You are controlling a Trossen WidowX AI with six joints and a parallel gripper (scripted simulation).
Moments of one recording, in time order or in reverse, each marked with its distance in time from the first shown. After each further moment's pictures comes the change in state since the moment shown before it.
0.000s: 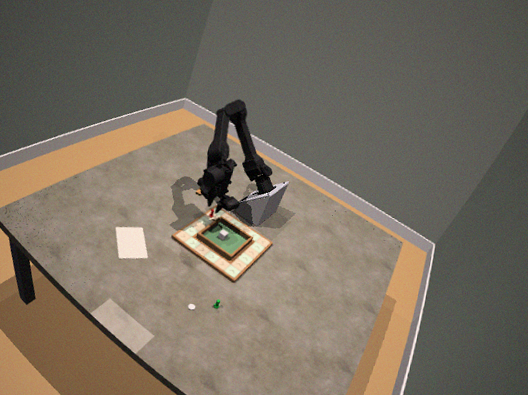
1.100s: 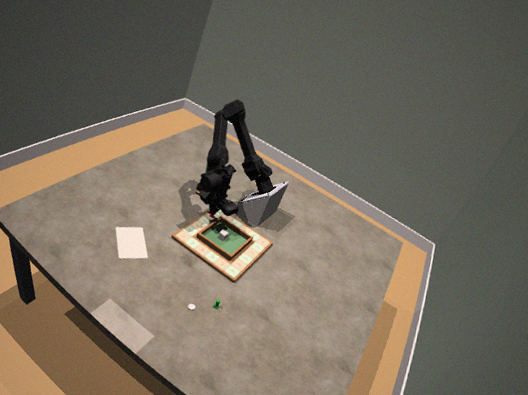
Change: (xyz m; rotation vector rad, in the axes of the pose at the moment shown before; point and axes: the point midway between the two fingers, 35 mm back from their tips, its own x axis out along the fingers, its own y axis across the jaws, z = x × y) arm 0.024 0.000 -0.004 -0.016 0.015 -0.006
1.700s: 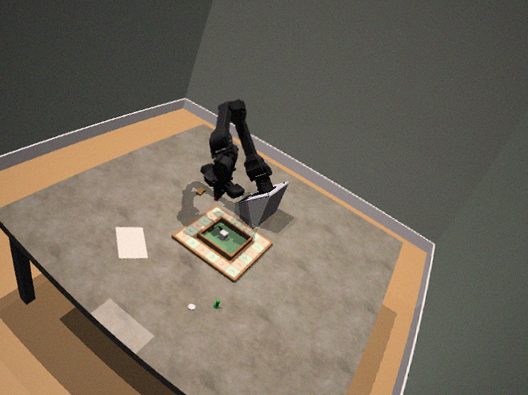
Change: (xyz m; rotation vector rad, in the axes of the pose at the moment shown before) arm -0.087 0.004 0.007 -0.007 0.002 0.008
